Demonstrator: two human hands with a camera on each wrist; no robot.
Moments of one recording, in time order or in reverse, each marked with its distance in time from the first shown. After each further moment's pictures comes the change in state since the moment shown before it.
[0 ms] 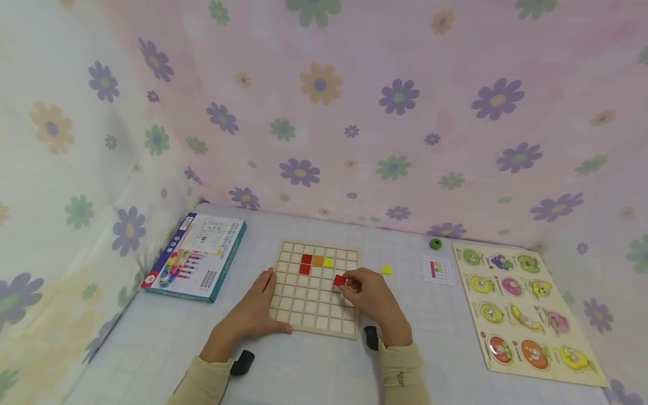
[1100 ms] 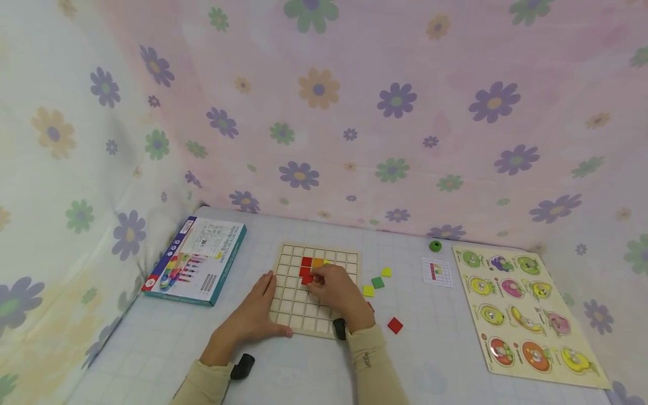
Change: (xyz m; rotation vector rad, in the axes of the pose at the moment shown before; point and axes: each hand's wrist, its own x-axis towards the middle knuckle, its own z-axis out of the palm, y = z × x) left_hand 0.001 -0.003 0.001 0.006 -0.011 0.010; right_hand 0.042 -0.036 0.048 -0.051 -0.080 -0.160
